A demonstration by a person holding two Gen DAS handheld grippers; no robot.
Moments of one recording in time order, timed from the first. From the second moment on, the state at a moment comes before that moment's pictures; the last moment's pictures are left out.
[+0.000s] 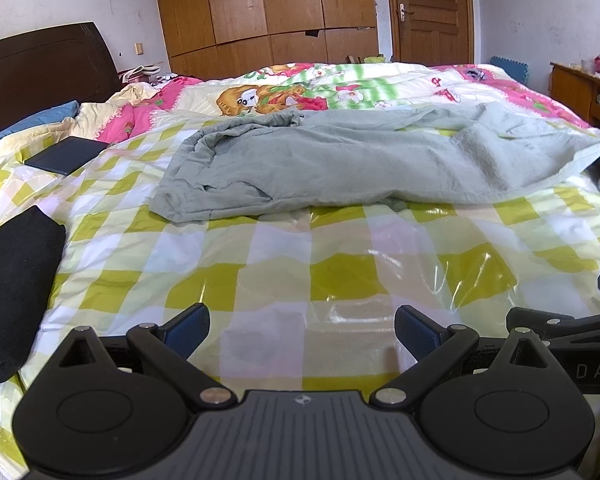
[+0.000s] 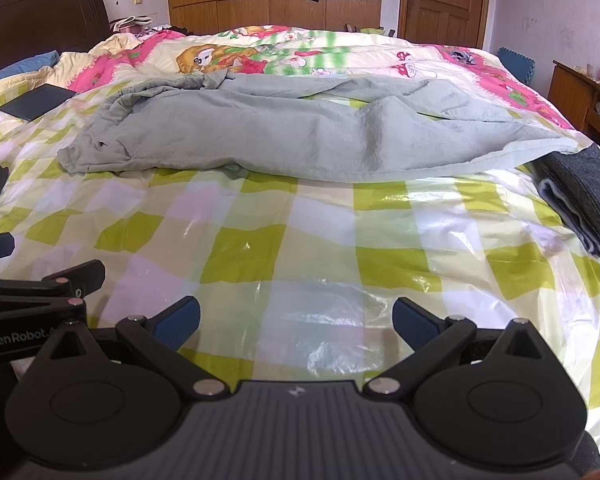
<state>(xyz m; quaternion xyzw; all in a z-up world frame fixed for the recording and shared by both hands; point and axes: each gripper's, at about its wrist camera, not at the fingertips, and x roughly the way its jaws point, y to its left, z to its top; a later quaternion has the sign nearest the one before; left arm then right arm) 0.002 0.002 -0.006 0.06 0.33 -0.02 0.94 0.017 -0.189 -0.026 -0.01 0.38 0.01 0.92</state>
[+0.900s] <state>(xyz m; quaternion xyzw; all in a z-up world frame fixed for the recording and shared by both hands) 0.203 0.133 -0.039 0.10 0.34 -0.01 0.93 0.233 -0.081 -0.052 -0.17 0.38 0.21 0.89</state>
